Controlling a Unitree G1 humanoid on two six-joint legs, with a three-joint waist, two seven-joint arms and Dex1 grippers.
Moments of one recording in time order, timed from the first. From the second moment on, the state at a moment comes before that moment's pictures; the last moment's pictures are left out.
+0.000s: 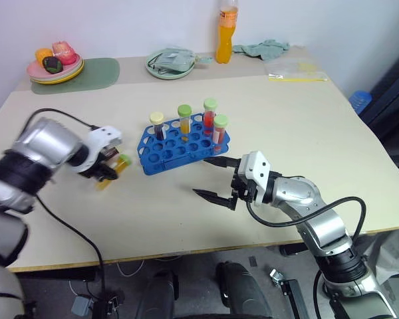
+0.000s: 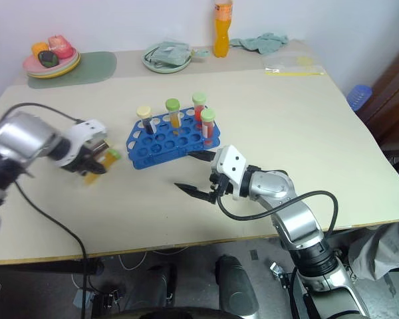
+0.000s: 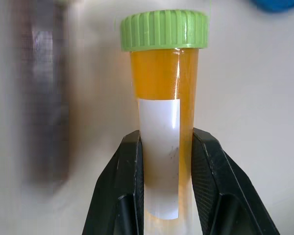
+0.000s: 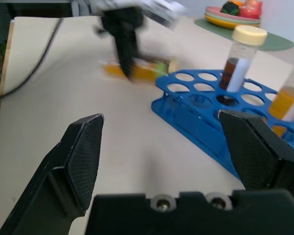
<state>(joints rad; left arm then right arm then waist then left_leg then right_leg) -0.85 1.16 -0.50 0.19 -0.28 1.04 -1.12 -0.33 -0.46 0.23 -0.33 0.27 0.33 0.83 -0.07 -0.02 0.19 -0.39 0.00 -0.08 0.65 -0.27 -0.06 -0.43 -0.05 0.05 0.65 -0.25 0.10</state>
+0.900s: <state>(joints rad) -0.40 0.10 -0.25 -0.16 0.10 0.12 -0.05 -0.29 -0.40 0.19 -0.24 0.25 0.32 0.70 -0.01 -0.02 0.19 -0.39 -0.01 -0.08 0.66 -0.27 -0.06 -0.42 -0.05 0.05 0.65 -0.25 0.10</state>
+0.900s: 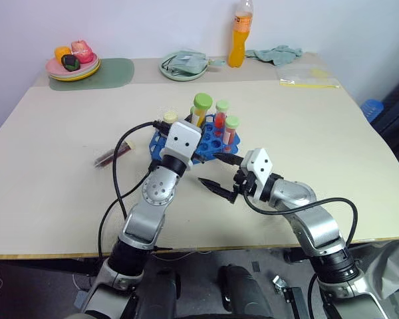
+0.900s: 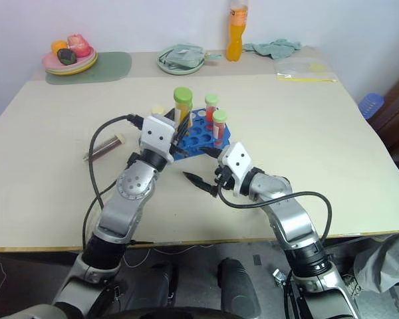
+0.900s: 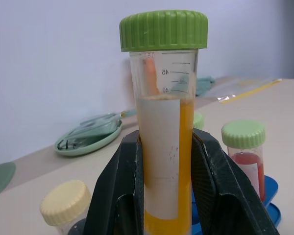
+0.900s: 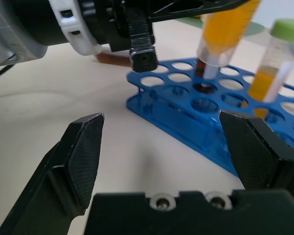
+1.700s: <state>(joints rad) -0.48 -0.01 -0.20 0.16 0.06 0.01 -0.11 -0.28 -0.40 0.17 -0.24 0.25 0.32 0.67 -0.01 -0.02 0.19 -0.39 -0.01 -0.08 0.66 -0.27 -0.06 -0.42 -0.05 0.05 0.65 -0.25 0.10</state>
